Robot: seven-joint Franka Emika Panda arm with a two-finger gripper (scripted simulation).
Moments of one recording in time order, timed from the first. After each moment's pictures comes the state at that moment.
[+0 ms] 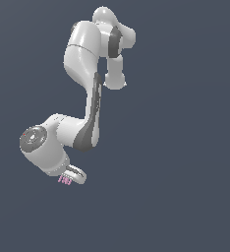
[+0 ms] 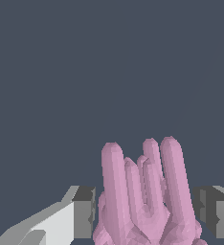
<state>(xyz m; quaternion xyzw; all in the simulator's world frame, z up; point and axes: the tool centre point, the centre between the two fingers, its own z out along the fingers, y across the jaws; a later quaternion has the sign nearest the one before) 0.124 -0.207 0.049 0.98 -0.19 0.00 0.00</state>
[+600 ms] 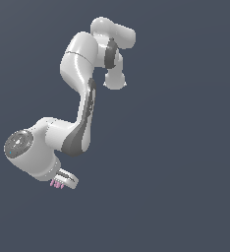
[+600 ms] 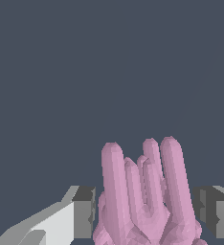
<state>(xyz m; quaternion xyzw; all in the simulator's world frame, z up) 0.140 -0.235 0.051 0.98 -0.19 0.00 0.00</state>
